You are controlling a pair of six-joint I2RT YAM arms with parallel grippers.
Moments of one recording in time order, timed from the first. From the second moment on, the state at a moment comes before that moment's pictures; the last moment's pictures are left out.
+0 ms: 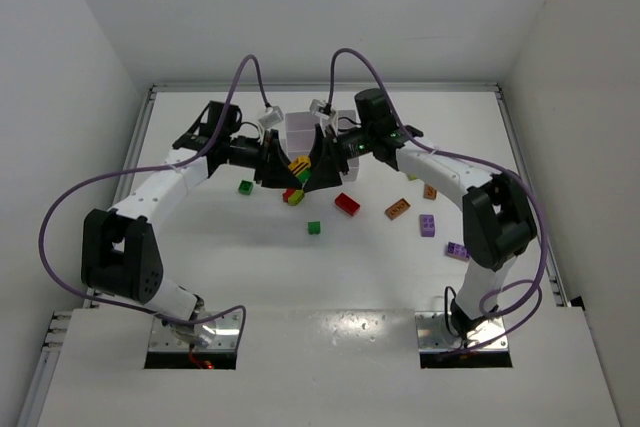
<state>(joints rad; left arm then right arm) -0.24 1.50 1.18 -0.46 1.27 0.20 0.51 1.80 1.33 -0.06 -1.30 0.02</state>
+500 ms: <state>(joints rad) -0.24 1.48 1.17 -0.45 1.27 0.19 0.51 1.80 1.31 0.11 -1.27 0.22</state>
